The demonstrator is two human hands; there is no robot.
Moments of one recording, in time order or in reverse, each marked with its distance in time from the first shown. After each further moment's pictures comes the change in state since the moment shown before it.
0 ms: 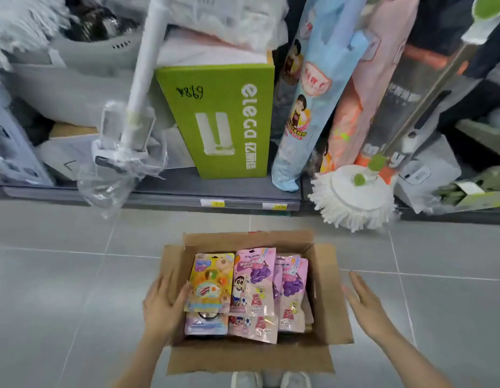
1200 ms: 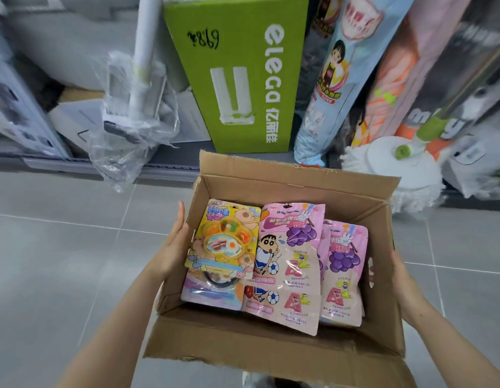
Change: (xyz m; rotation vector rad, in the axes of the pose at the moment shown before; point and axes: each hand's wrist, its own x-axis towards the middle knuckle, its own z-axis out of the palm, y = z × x) left_hand 0.065 0.024 -0.004 -0.613 -0.385 0.012; right_hand 0.065 0.017 0.025 0.585 0.047 0.174
